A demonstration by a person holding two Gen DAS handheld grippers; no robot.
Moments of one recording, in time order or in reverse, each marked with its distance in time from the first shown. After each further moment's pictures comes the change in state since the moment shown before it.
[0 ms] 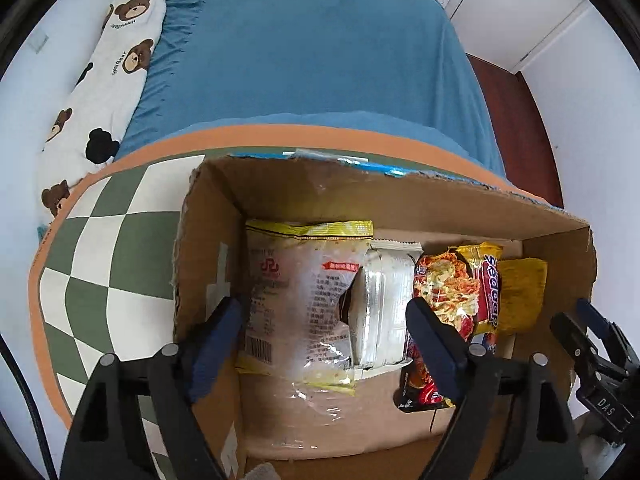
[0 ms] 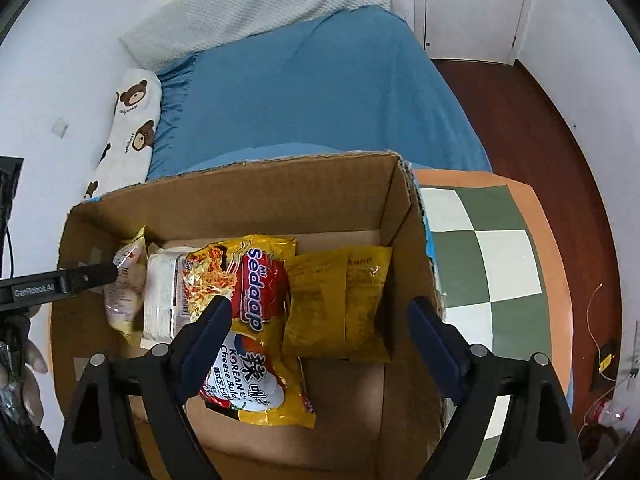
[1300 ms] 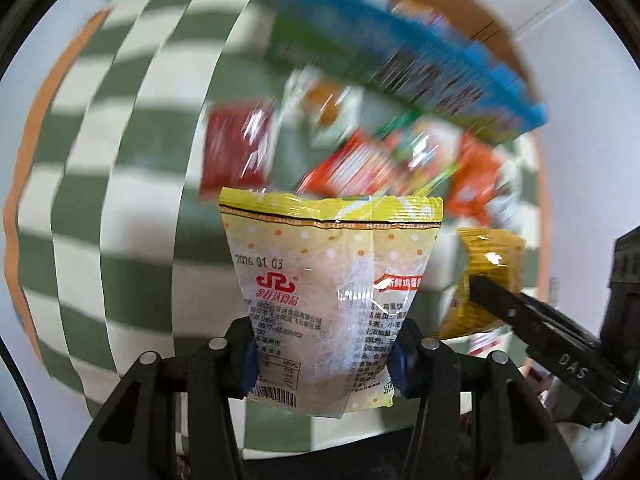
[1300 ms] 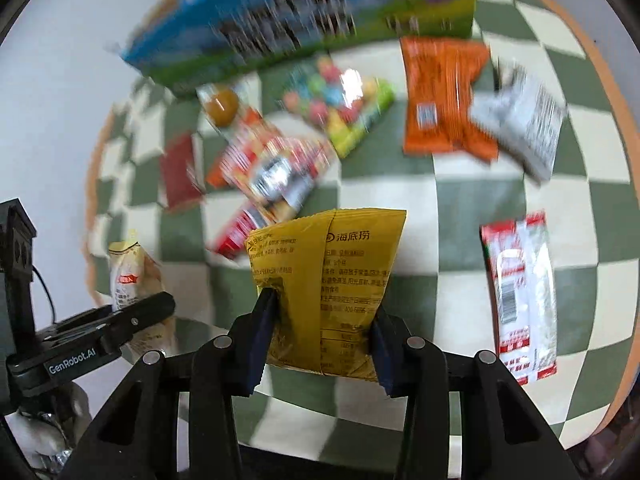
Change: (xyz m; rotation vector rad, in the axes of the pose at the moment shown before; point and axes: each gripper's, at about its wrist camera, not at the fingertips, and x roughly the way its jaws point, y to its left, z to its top) left arm -0.076 0.042 -0.387 -0.057 -0.008 -0.159; right arm -0.071 0.062 -0.377 0.043 0.155 0.216
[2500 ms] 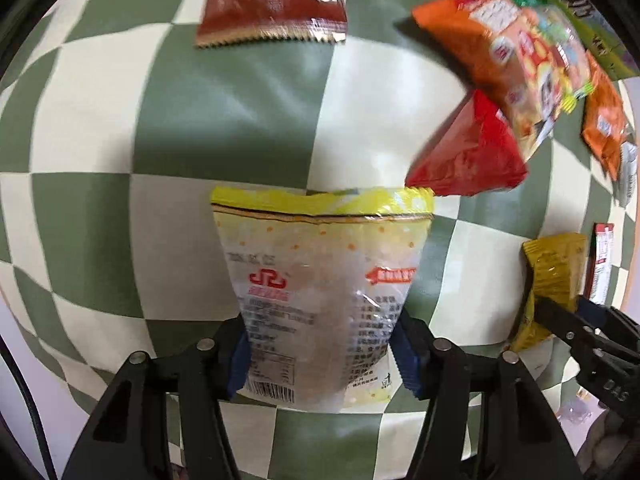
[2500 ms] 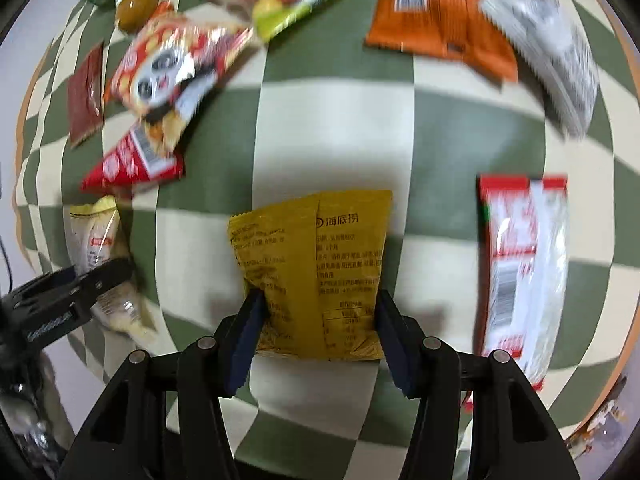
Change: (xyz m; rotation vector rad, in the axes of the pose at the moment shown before) left arm 0.172 0.045 -0.048 -0.053 0.219 0.188; right arm 0.105 -0.056 -0.034 -0.062 0.287 -0.207
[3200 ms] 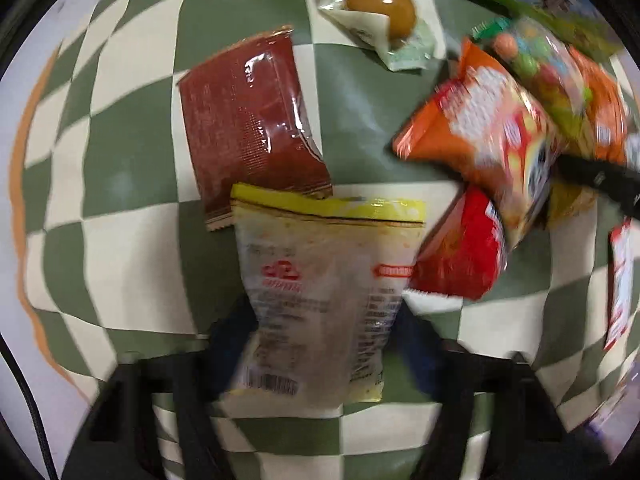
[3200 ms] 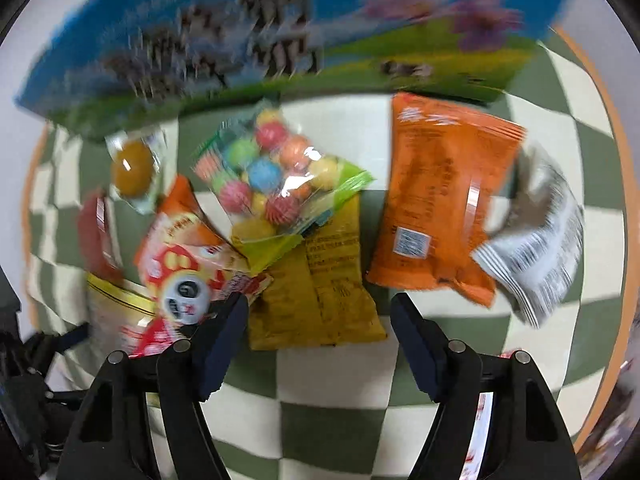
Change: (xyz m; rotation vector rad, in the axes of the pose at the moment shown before) left arm -0.033 -0.013 0.078 0.177 -0.125 0.150; right arm -0.048 0.017 0.115 -0.012 -0.204 -0.086
